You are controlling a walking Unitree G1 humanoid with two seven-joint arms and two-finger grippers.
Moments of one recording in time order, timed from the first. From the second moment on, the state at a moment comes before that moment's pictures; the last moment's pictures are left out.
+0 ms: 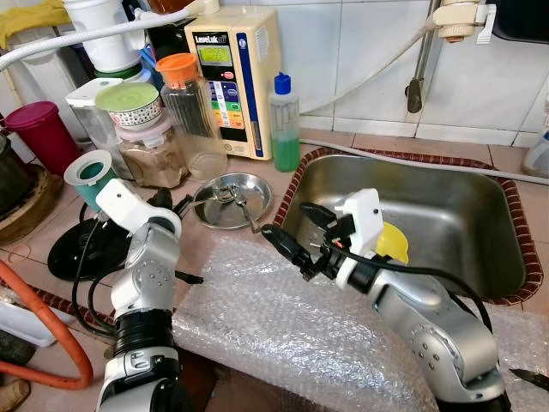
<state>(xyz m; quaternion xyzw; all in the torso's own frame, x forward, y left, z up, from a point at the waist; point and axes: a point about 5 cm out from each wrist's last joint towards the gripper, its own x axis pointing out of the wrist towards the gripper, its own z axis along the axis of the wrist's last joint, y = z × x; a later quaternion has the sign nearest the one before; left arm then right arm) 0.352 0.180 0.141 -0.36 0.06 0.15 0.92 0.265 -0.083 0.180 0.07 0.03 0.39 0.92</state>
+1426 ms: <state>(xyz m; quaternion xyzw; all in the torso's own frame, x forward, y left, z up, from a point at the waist) 0.358 0.154 0.225 -0.22 -0.14 -0.09 0.96 0.288 -0.105 0.175 0.06 0.00 0.28 0.96</state>
